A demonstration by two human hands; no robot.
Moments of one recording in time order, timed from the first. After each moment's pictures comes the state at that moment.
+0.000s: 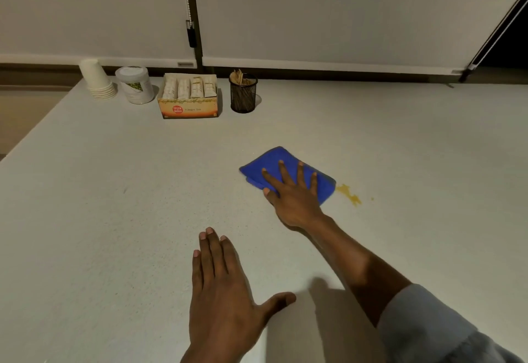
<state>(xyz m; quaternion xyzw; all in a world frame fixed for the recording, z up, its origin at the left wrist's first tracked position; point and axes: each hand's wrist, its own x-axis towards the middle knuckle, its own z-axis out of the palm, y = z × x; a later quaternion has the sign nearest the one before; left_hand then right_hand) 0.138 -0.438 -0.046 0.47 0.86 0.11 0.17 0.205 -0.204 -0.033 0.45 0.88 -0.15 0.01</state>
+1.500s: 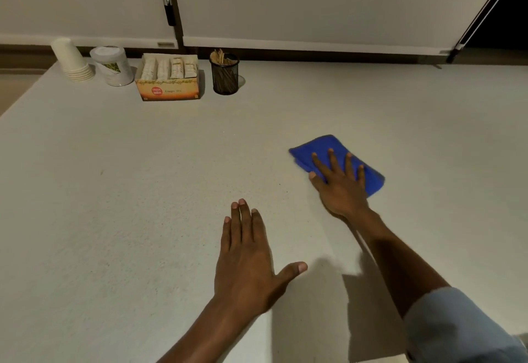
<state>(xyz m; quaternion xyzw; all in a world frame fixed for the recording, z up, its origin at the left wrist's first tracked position) 0.189 -0.402 -0.046 0.59 0.79 0.11 0.16 0.337 -0.174 -0.037 0.56 0.82 -0.12 -0.01</state>
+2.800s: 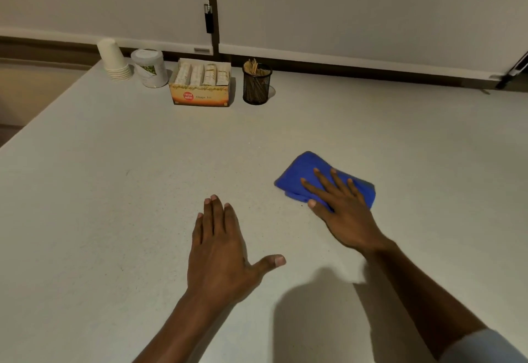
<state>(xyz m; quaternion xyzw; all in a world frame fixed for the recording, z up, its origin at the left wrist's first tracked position) 0.121 -0.391 -0.048 0.48 0.85 0.17 0.12 0.316 -0.163 -0.052 0.37 0.92 -0.14 -0.05</state>
